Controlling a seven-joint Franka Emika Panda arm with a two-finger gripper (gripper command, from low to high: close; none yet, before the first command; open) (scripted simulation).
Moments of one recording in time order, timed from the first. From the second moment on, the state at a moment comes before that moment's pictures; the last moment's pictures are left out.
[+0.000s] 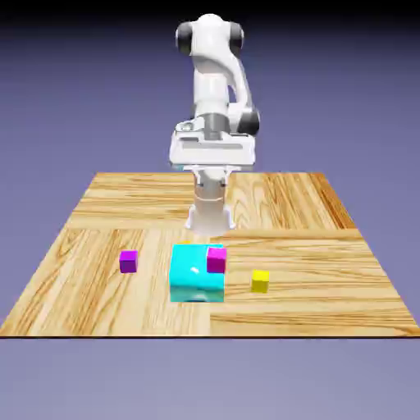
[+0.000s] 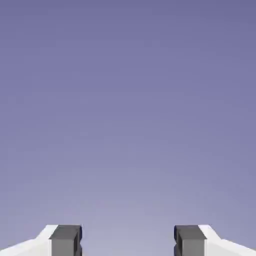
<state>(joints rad) 0.04 -0.53 0.00 -2.80 0.00 3.02 0.78</state>
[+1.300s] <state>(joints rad) 0.36 0.07 0.04 -2.76 0.02 2.82 1.36</state>
